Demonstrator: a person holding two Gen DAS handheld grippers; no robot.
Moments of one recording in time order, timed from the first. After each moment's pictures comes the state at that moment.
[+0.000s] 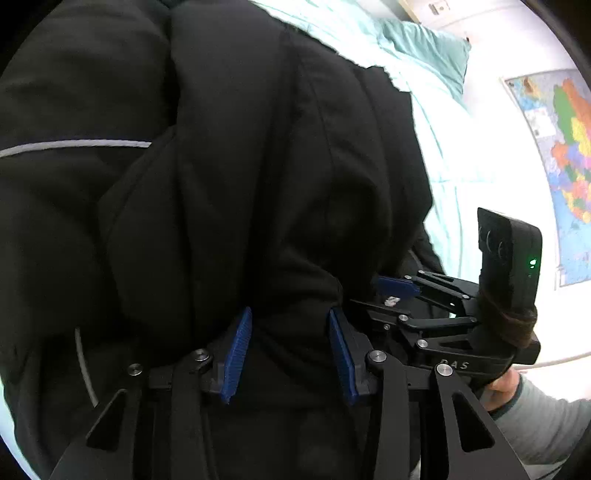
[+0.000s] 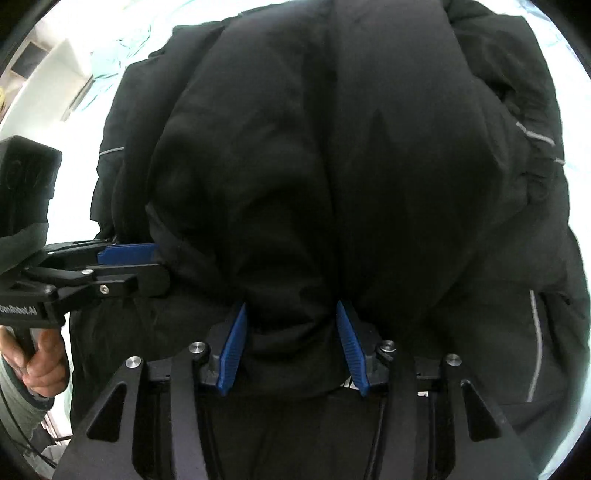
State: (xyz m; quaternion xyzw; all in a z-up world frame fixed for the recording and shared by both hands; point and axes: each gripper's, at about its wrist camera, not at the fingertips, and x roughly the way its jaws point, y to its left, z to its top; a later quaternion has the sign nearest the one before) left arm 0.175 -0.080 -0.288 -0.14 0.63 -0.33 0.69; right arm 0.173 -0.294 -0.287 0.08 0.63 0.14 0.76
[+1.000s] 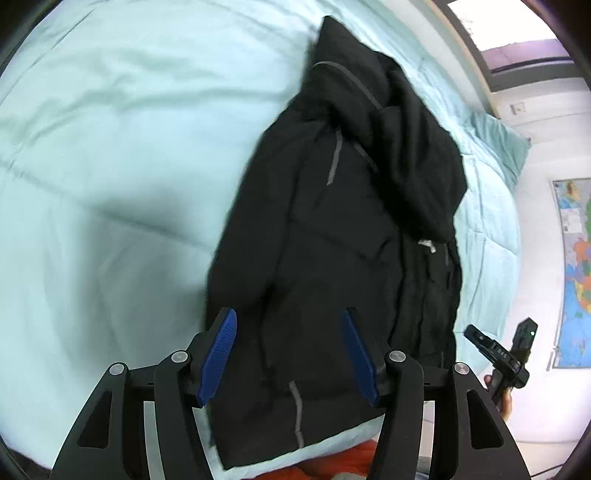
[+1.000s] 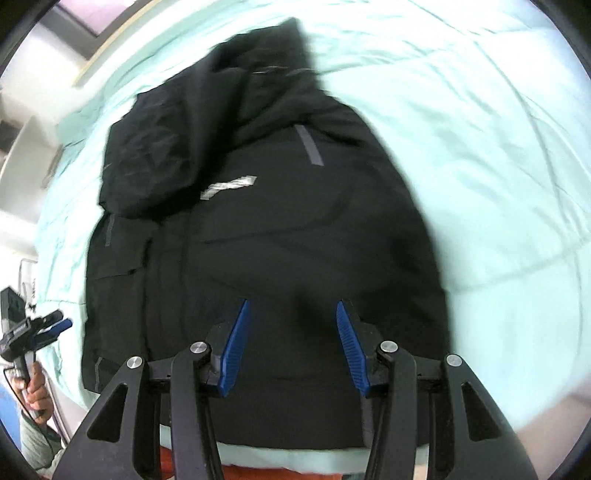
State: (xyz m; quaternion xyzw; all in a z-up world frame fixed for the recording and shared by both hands) left arm -0.036 0.095 -0.250 -0.26 0.64 -0.11 0.71; right arm -0.058 -0.448 -0.212 0.19 0.60 -0.01 0.78
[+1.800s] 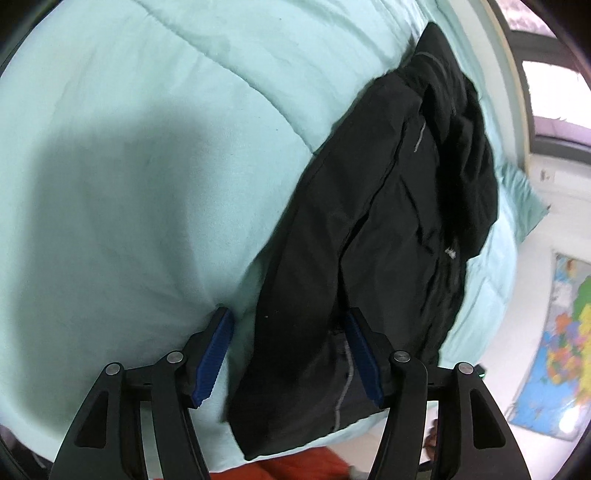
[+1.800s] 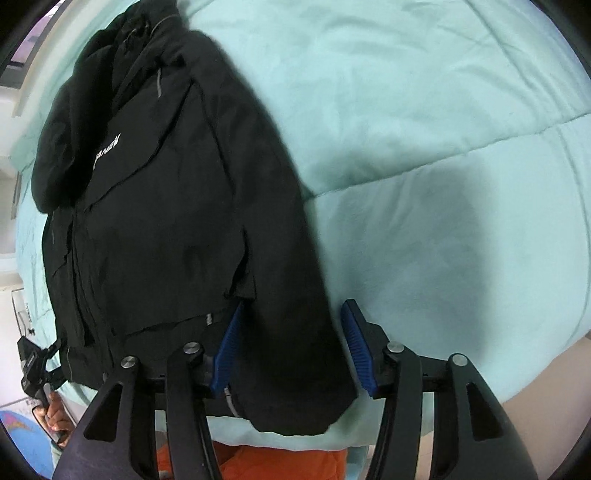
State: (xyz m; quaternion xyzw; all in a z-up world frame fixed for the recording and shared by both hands) left arm -0.091 0.122 -0.319 -0.40 0.65 -0.06 0.64; right arm -0.100 -0.511 -0.282 0.23 0.68 -0.04 0.69
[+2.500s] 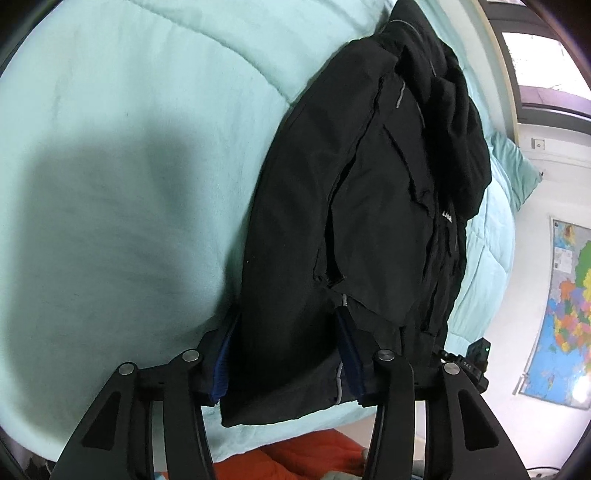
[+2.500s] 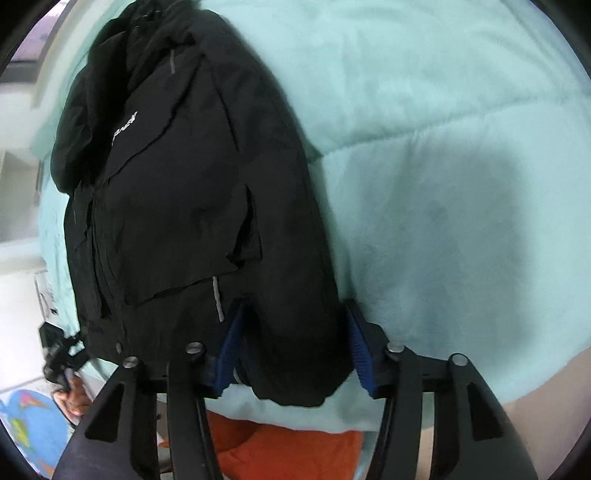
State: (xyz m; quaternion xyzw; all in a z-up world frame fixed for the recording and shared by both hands) left arm -0.110 0.101 -0.321 -0.37 0.66 -0.10 0.65; right arm -0.118 -0.515 -0.296 0.29 0.69 0.02 0.66
